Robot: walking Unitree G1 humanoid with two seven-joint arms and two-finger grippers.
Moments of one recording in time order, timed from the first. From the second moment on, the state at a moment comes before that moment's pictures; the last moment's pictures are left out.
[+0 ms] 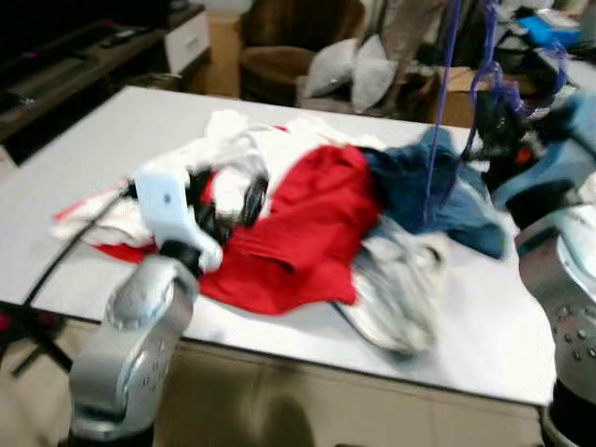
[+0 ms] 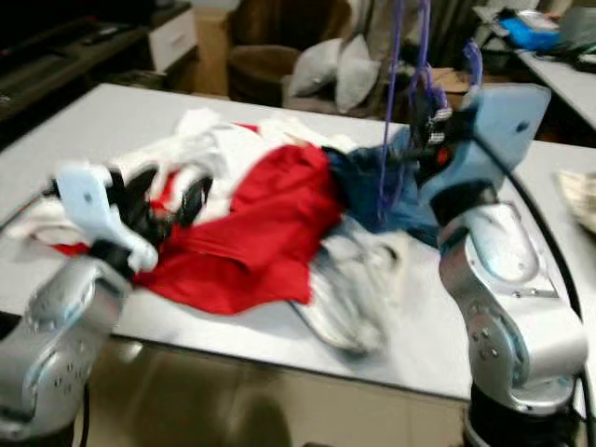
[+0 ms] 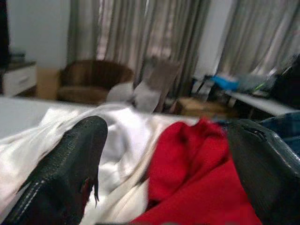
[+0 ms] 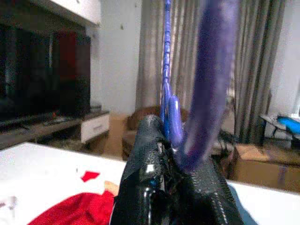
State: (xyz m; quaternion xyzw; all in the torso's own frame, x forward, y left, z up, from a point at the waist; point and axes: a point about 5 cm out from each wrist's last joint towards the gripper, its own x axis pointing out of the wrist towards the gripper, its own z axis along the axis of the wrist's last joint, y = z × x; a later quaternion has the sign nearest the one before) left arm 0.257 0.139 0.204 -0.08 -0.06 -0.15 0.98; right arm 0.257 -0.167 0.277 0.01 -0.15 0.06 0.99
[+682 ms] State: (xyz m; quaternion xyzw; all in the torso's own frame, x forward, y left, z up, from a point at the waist) left arm 0.258 0.146 0.200 -0.07 -0.06 -0.13 0.99; right arm 0.257 -0.166 0.243 0.04 -0.09 0.05 0.99
